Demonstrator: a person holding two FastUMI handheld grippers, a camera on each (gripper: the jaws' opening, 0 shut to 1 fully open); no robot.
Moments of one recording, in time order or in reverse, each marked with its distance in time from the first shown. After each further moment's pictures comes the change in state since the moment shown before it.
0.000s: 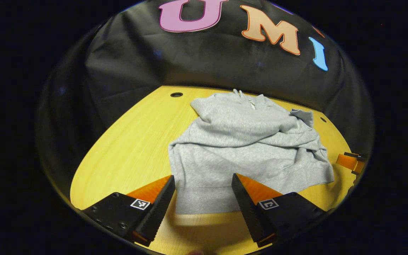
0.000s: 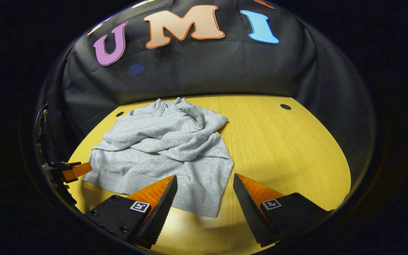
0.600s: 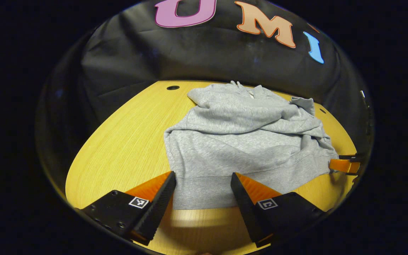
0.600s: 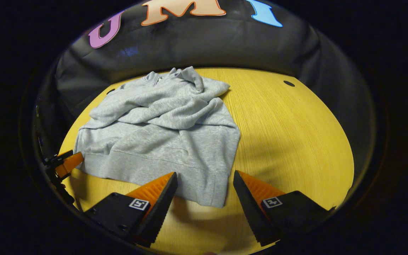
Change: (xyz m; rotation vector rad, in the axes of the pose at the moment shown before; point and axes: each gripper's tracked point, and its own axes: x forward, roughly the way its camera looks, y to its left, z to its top) left arm 0.012 0.004 -0.018 0.038 -0.019 0.000; right arm 0.025 0.000 -0.052 -0.020 0.165 -0.045
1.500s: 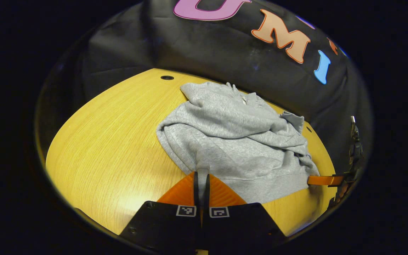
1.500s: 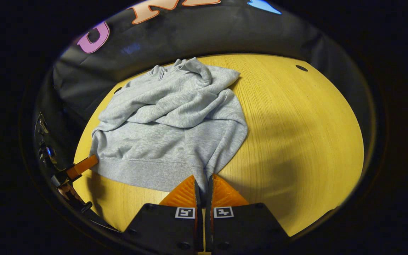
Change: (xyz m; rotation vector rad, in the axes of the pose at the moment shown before) left arm 0.003 -0.027 0.002 -0.167 0.063 -0.157; right arm -0.006 0.021 -0.009 0.085 0.181 0.150
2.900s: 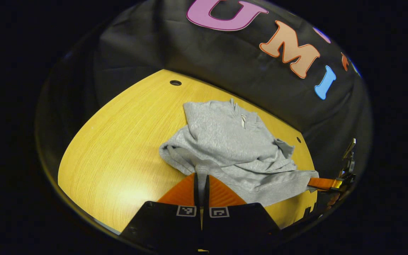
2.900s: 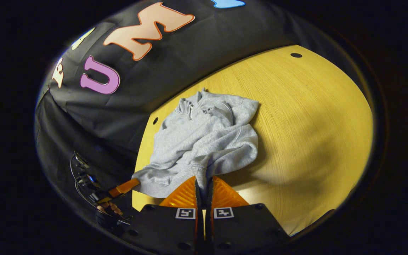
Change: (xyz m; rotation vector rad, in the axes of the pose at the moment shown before) left arm -0.031 -0.011 0.098 -0.136 0.015 0.002; right arm -0.066 0.039 0.114 0.270 -0.055 0.339
